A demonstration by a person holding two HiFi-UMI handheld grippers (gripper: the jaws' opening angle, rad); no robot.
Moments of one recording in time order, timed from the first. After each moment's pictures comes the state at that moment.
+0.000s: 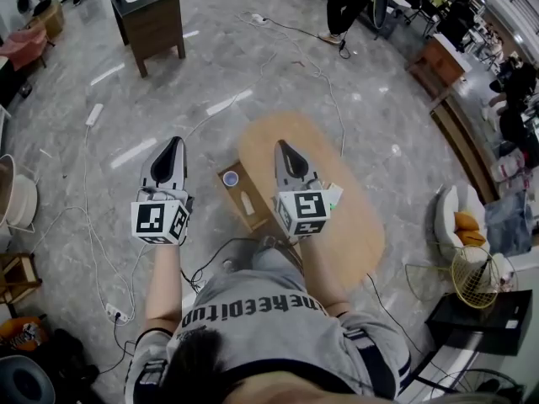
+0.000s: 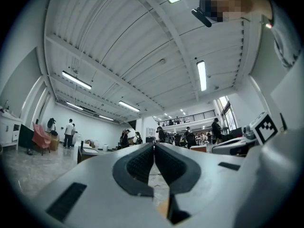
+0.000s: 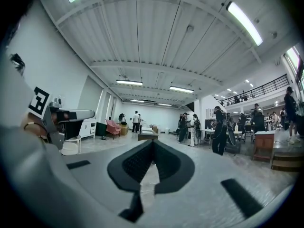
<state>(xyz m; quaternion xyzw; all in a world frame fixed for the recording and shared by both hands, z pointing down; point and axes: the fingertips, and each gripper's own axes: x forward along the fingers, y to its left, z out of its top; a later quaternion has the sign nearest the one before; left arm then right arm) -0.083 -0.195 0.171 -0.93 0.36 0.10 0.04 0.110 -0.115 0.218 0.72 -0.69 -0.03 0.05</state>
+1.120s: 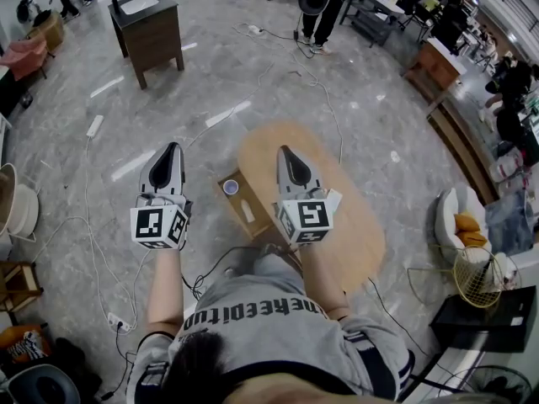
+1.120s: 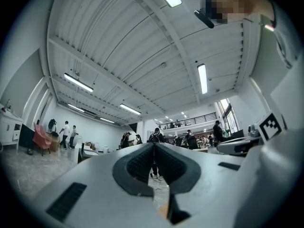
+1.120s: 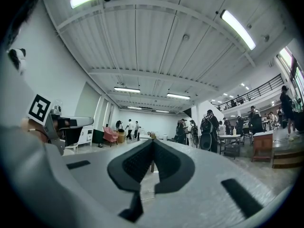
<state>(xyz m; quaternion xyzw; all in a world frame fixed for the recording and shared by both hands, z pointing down) -0.097 -0.190 0.157 -0.92 0.37 0.12 0.05 0.104 -0.096 0.192 0.73 -0.68 -0.06 0.01</state>
